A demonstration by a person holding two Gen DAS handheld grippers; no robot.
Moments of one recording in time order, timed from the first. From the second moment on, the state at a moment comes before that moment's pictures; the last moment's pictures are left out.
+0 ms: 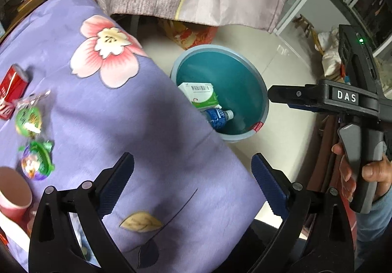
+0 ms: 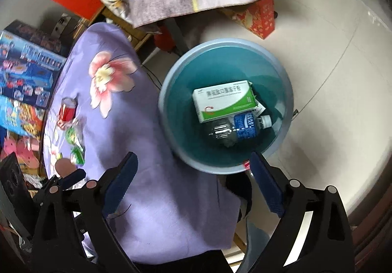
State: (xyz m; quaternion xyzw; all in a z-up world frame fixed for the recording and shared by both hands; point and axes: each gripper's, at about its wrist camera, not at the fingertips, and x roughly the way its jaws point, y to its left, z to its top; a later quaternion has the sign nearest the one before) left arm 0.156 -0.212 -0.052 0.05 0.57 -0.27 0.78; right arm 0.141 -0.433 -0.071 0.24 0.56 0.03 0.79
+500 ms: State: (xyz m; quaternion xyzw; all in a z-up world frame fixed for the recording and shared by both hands) left arm 0.107 -0.086 -0.039 0.00 0.54 -0.21 0.82; right arm 0.128 -0.303 -0.059 0.13 0.58 0.09 0.80
